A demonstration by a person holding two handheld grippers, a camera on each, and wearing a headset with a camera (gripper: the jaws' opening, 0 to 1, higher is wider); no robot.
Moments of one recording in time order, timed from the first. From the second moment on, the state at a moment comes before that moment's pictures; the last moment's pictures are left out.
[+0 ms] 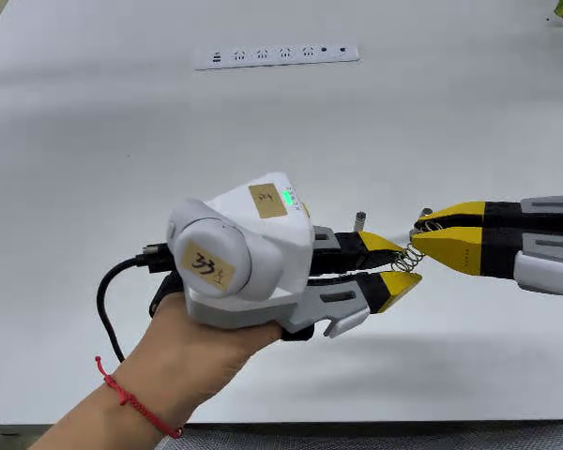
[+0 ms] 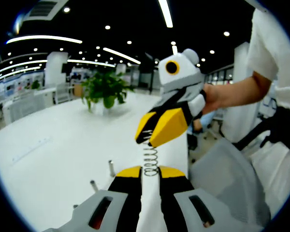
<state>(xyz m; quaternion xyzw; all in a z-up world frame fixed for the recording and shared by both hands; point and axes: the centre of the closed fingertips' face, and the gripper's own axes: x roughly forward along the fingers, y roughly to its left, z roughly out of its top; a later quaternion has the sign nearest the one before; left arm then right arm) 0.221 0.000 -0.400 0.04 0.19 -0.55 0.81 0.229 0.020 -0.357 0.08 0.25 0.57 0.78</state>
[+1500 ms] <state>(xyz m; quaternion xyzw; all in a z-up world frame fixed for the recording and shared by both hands) 0.211 -0.008 -0.405 0.06 0.19 -0.57 0.80 0.215 0.000 -0.368 -0.28 0.27 0.68 0.62</state>
